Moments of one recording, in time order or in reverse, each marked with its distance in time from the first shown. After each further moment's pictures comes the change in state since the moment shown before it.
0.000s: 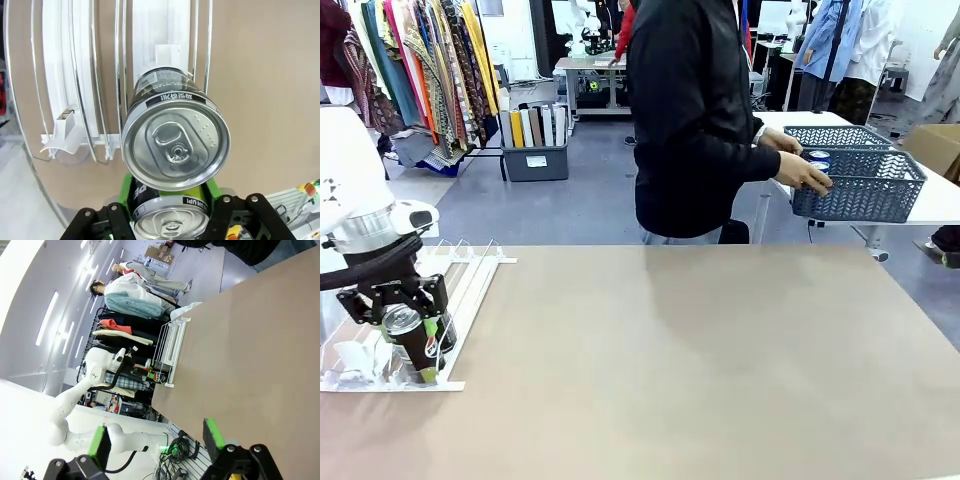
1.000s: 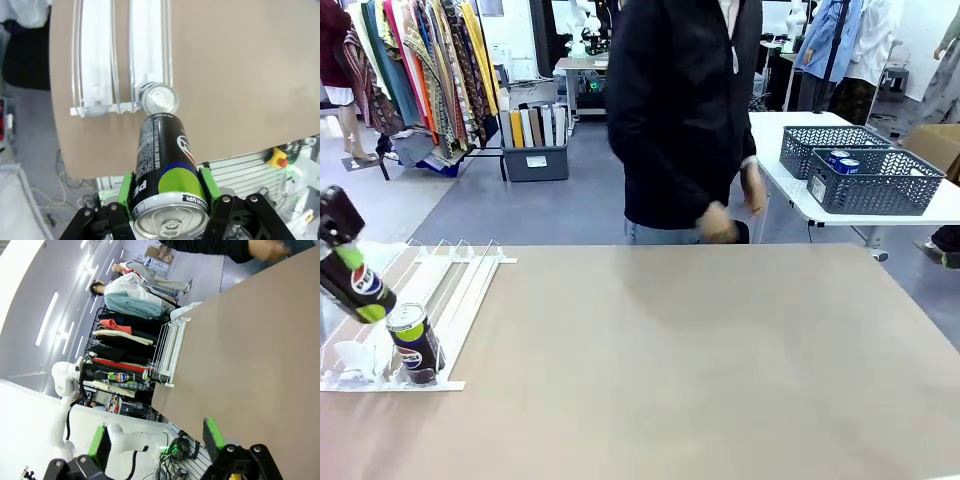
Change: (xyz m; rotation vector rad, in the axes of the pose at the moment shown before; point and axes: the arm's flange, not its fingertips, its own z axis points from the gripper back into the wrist) left arm -0.103 0.042 0.169 -0.158 -0.230 -0.069; right arm 0.000 0.000 0.000 0.000 0.000 -0.001
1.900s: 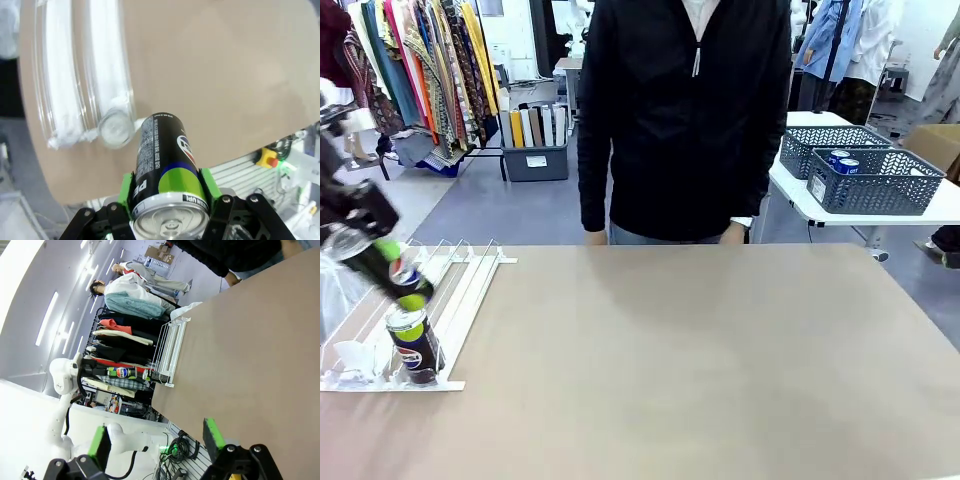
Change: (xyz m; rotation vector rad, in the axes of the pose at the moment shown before) left arm 0.026 -0.068 -0.013 -0.051 -0.033 -0.135; right arm 0.000 0.000 0.000 0.000 0.000 0.000
